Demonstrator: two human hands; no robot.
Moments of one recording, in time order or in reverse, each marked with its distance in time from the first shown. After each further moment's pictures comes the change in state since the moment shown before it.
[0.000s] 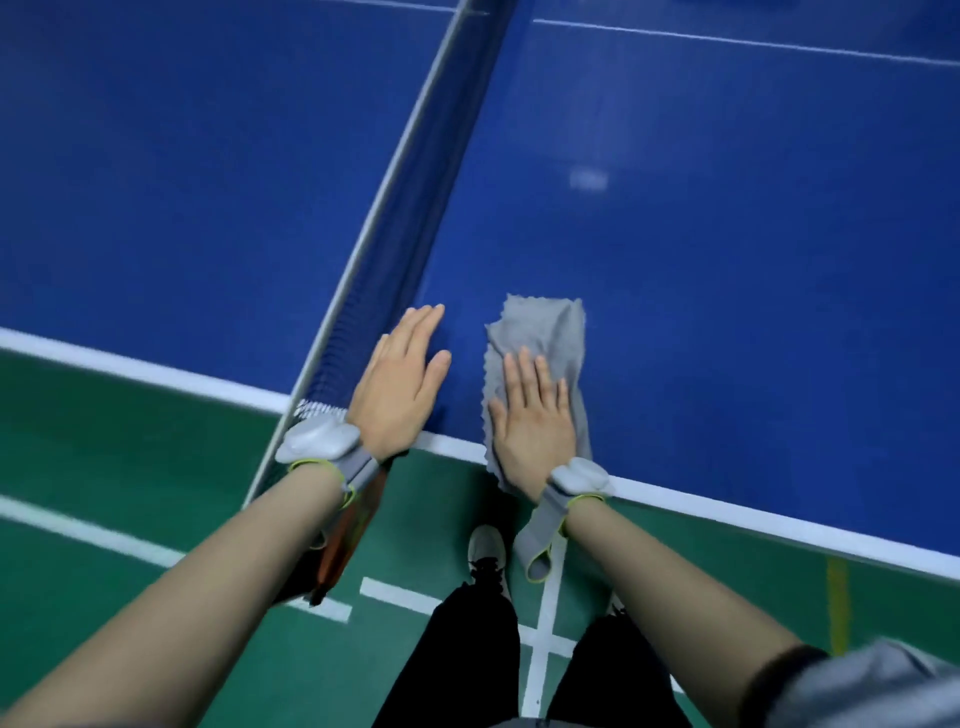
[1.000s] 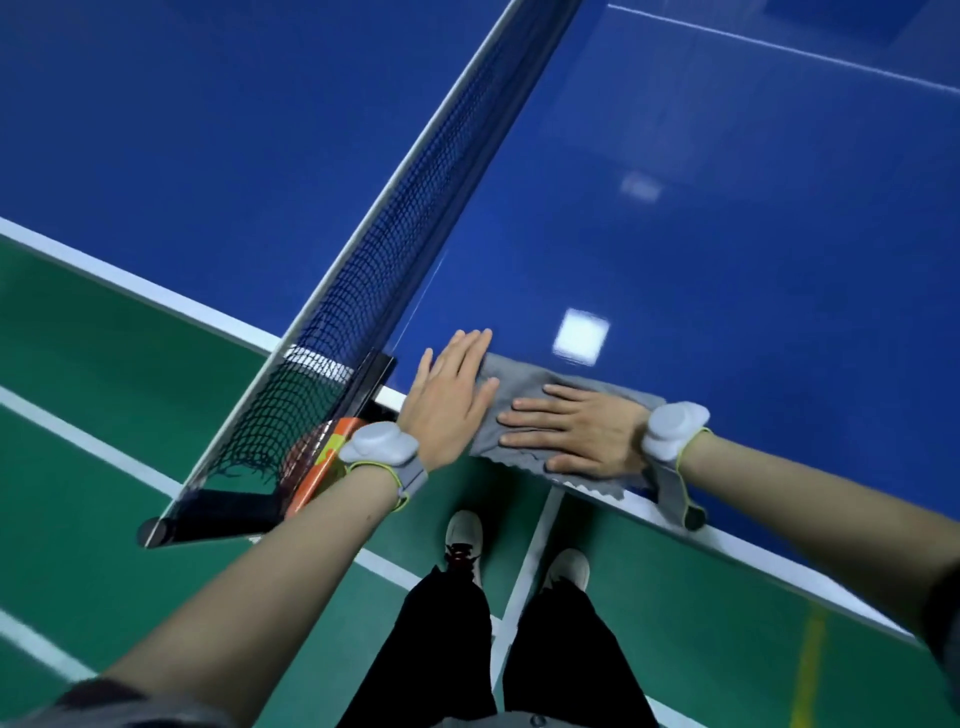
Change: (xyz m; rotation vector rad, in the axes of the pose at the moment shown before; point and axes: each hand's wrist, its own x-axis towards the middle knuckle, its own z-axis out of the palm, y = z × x) left_hand -0.029 0.031 0.059 0.104 -0.047 -0.156; right_hand 0.040 0.104 -0.047 -0.305 -0.388 -1.269
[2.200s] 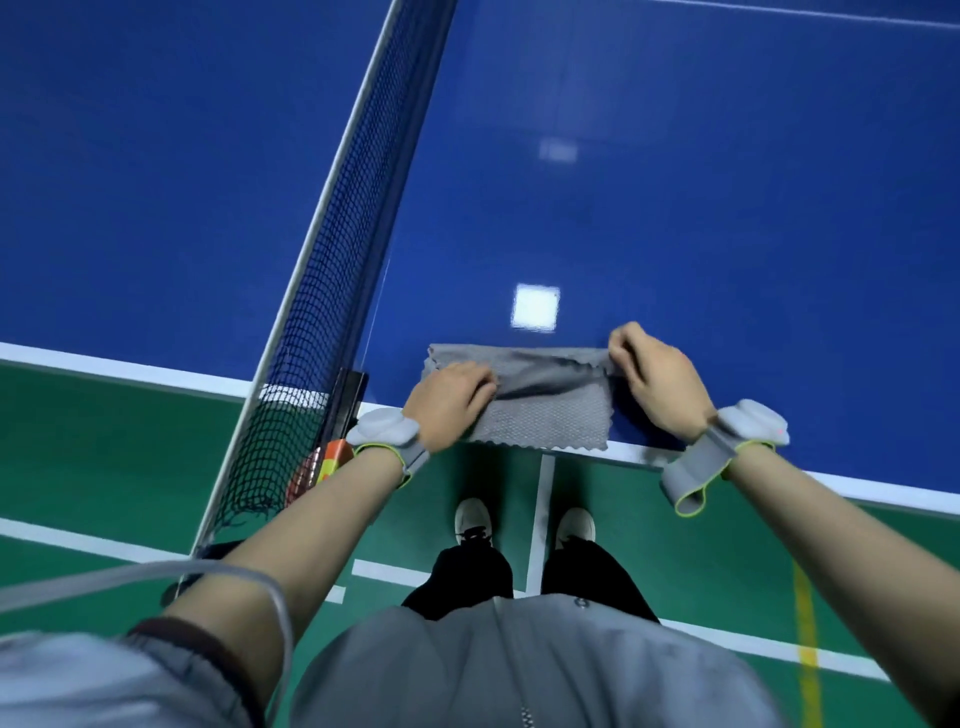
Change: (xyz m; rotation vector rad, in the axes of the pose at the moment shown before) left_hand 0.023 -0.002 0.009 0.019 -0.209 0.358; right_hand -0.064 -0.043 -0.019 0.423 0.620 1.089
